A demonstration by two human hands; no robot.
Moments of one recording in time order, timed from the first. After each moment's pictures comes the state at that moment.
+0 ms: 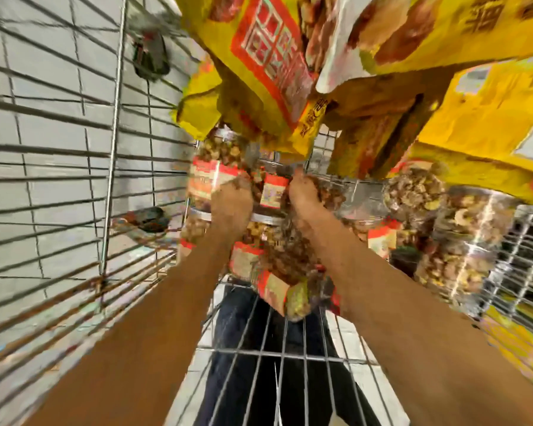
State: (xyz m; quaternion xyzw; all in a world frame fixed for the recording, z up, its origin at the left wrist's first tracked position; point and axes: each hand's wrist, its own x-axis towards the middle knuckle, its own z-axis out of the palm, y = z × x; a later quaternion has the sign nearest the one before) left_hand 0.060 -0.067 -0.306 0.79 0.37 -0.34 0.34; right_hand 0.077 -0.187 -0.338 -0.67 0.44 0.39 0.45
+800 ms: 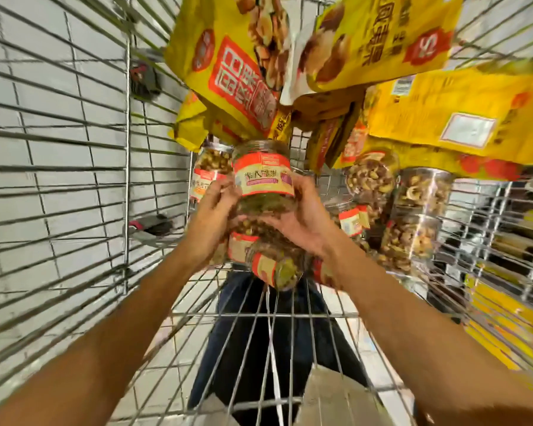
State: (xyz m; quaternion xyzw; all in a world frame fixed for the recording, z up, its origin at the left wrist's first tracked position) left_hand 0.036 -0.065 -0.202 0.57 0.33 -0.32 0.68; right_hand 0.051 -0.217 -0.230 -0.33 0.42 0.36 0.76
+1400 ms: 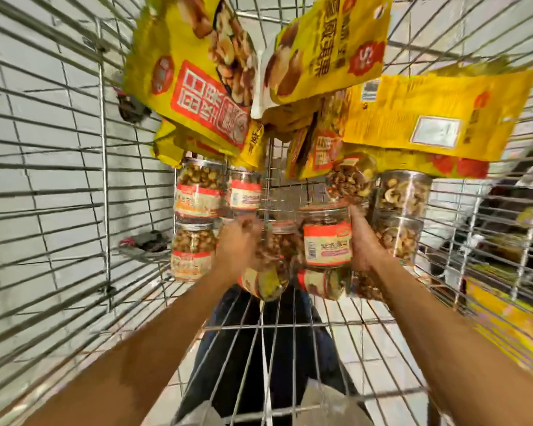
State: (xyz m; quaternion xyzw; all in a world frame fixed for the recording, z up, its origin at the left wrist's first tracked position) left_hand 0.015 -0.129 -0.230 0.73 0.29 -0.37 0.49; right_hand 0.021 -0.331 -0.232 -0.44 0.52 0.38 0.63
